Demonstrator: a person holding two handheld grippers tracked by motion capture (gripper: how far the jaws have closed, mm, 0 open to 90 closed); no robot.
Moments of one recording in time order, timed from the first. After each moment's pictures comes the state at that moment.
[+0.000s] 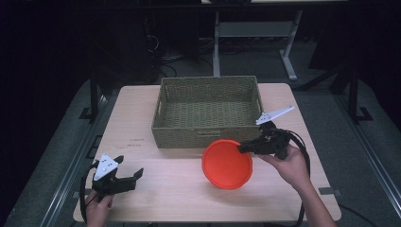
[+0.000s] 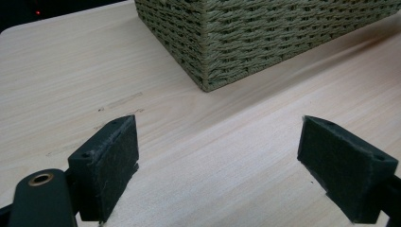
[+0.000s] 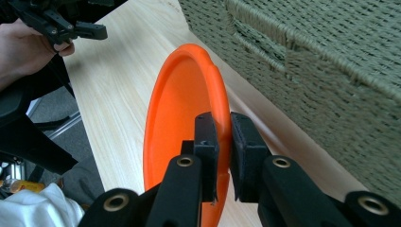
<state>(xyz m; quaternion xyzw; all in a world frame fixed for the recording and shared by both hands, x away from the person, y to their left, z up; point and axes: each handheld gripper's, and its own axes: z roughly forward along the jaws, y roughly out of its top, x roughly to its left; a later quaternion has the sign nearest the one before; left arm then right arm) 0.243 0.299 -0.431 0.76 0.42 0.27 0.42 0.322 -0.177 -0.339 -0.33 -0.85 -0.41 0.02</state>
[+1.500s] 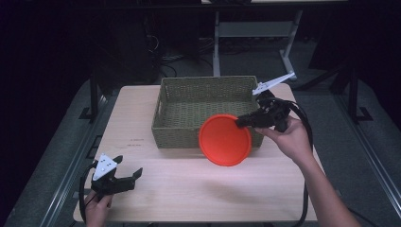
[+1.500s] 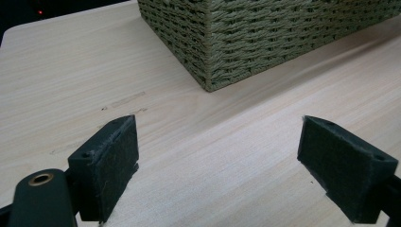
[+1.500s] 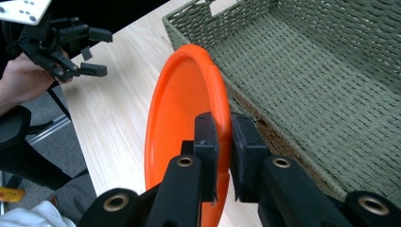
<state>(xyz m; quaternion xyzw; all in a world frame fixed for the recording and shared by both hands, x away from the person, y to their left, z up) 0.244 0.301 -0.431 0.75 0.42 0.27 0.42 0.349 -0.163 -0.264 -0.33 -0.86 -0.40 -0.02</state>
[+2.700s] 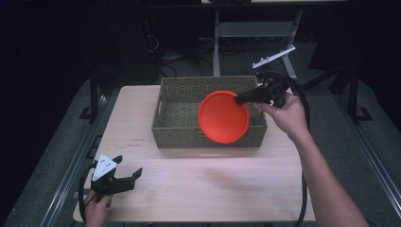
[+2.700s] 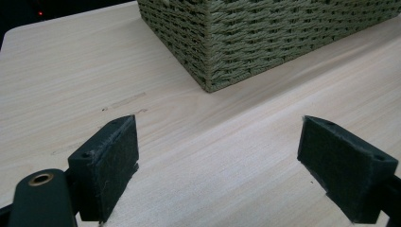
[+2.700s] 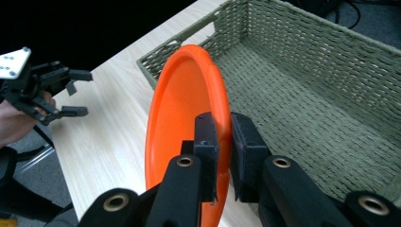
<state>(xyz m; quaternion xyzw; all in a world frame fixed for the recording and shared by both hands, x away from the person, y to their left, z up) 0.243 0.302 -0.431 0.76 0.42 0.27 0.42 0.395 -0.164 -0.233 -0.35 -0.84 -0.41 -0.03</state>
